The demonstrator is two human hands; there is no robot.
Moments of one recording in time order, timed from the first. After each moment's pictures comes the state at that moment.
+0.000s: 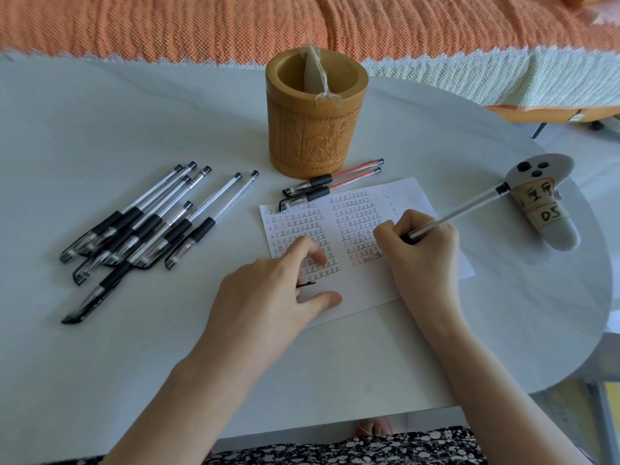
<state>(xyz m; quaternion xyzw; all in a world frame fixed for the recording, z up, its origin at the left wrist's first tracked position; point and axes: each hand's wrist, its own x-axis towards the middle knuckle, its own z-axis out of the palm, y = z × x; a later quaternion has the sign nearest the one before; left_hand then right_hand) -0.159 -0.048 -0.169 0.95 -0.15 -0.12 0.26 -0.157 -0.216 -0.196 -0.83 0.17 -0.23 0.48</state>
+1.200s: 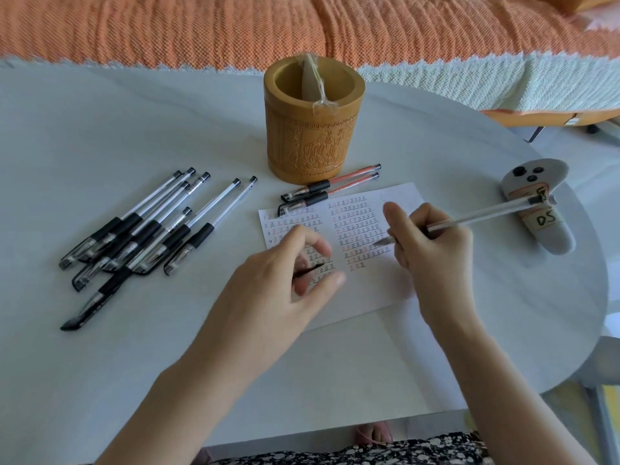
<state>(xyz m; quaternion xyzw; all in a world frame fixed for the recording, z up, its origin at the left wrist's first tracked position) -0.160 -0.046 -0.161 0.87 -0.19 -0.10 0.43 -0.157 -0.226 -0.186 -0.73 0.19 -0.20 0.63</state>
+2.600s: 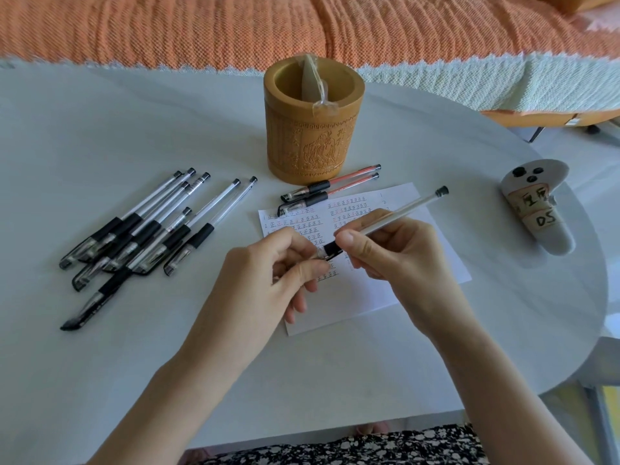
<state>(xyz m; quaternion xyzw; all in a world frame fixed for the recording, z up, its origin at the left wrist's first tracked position) -0.152 -0.044 -0.166 0.79 -0.13 -0.11 0.60 -0.164 -0.209 -0.163 -0.71 0.03 -0.01 0.70</state>
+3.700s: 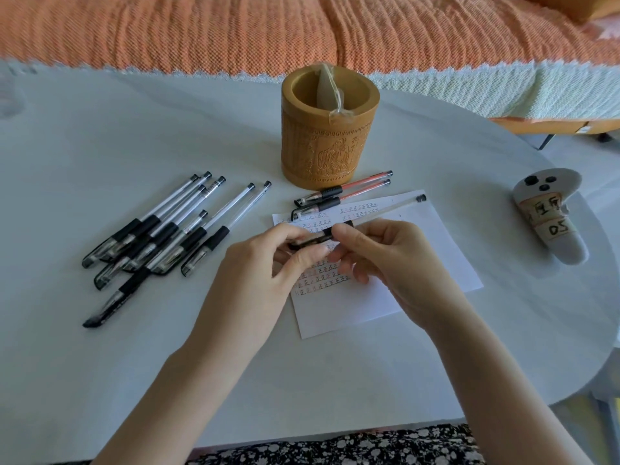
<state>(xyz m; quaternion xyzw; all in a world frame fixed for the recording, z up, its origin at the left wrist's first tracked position) -0.142 -0.035 -0.170 0.86 -0.11 -0.01 0.49 -0.146 -0.203 -0.171 -0.70 0.11 0.07 0.71</state>
